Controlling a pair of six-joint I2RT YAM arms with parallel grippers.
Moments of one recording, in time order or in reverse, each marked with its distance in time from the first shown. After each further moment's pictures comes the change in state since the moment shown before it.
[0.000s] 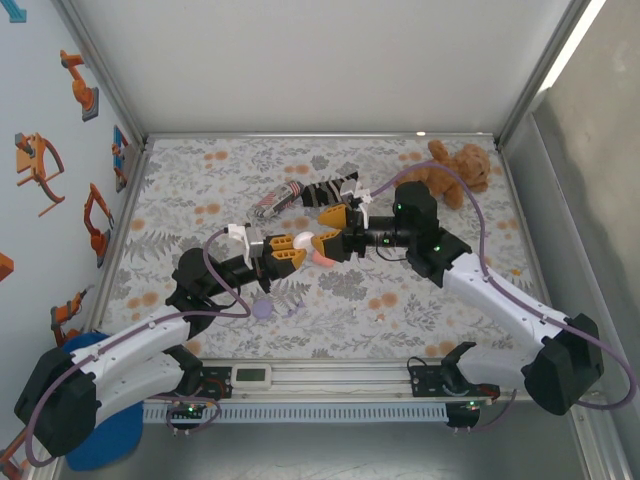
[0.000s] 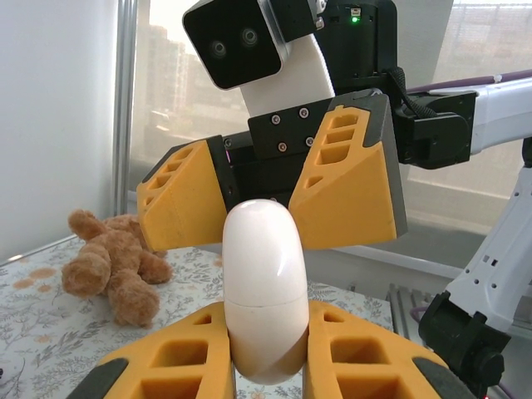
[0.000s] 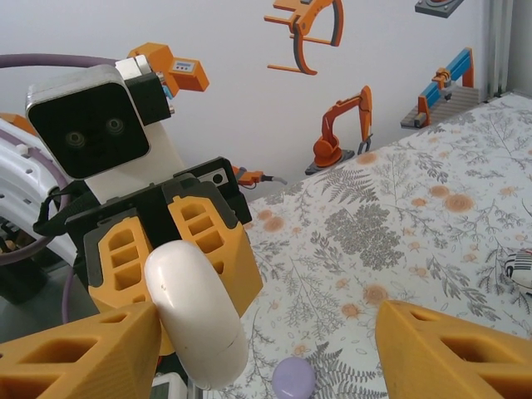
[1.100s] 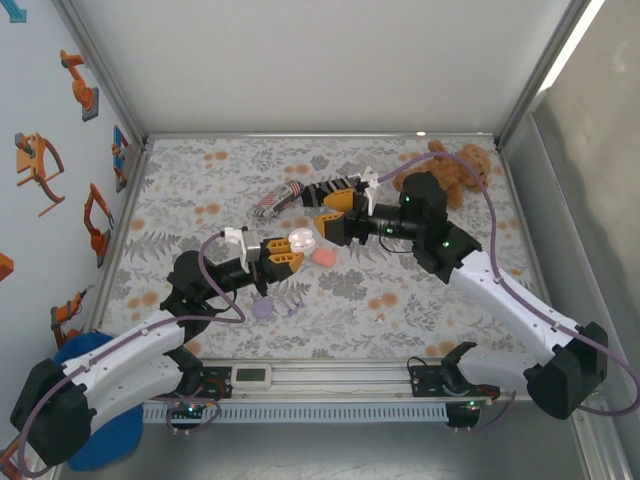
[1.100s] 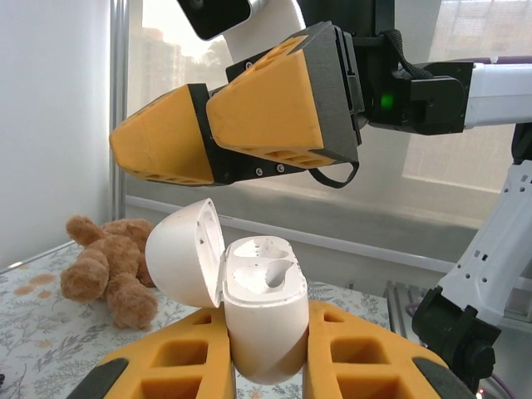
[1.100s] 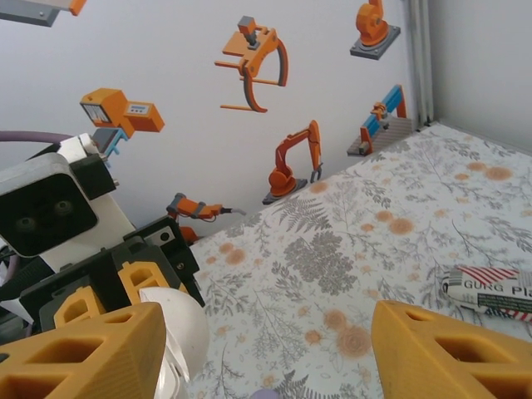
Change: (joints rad) left arm -0.006 -0.071 0.000 -0.072 -0.007 0.029; right arm -0.003 -0.033 0.096 -0.099 0.157 0.027
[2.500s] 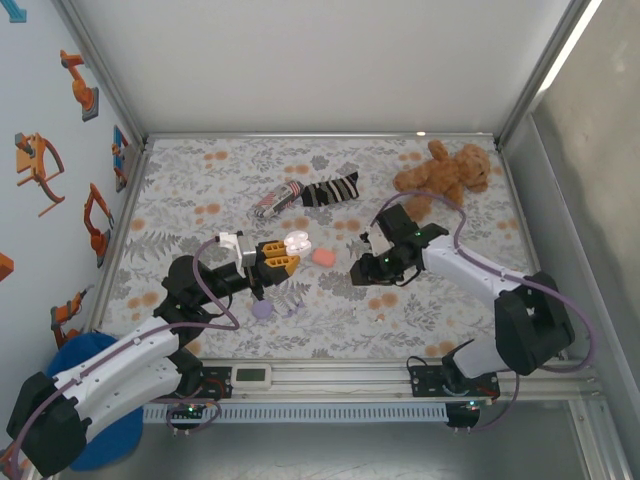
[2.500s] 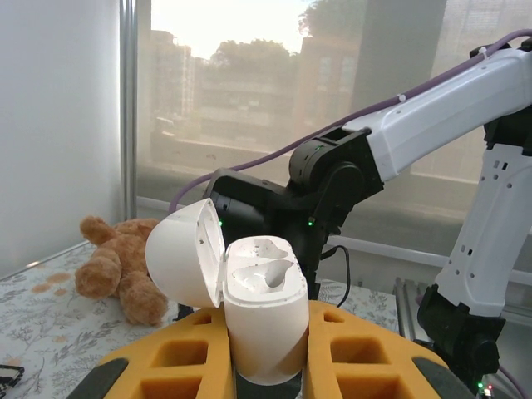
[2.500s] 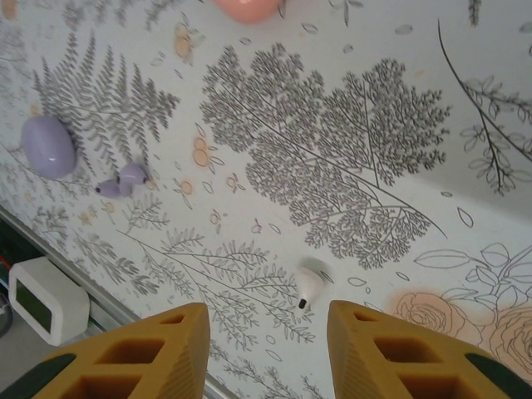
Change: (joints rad) left arm -0.005 -0.080 -0.015 -0.072 -0.031 0.032; right arm -0.095 0.290 -0.118 -0.689 0.175 0.153
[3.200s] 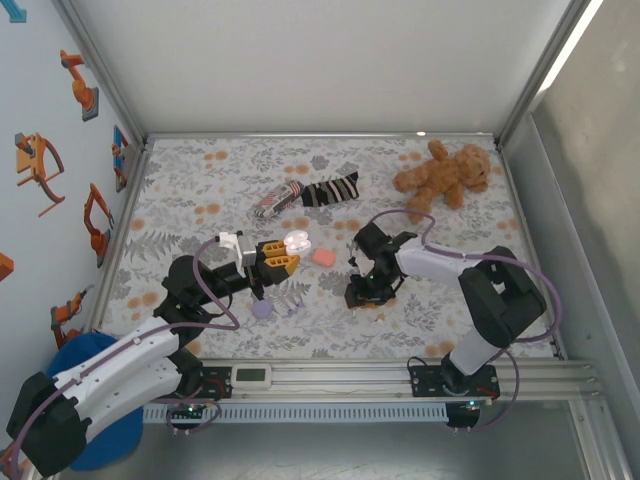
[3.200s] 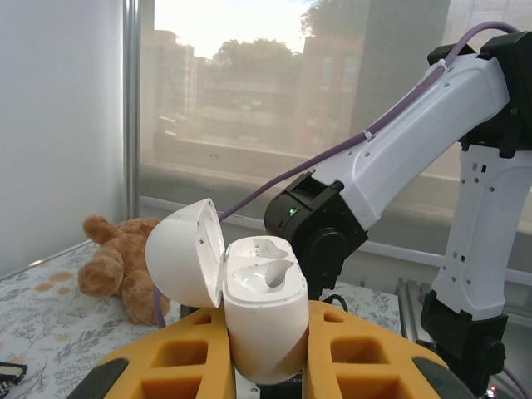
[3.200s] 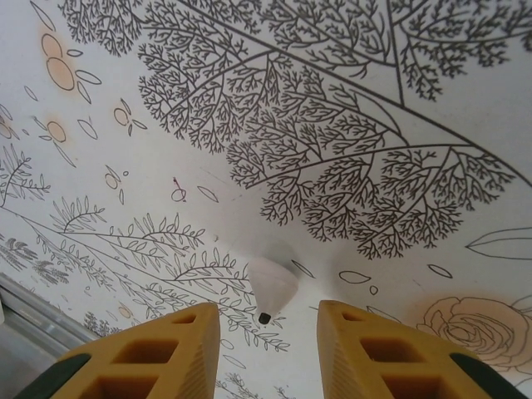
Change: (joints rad) left arm 0.000 0.001 0.000 -0.002 -0.008 0.001; right arm 0.113 0.176 -0.024 0.002 0.043 0.046
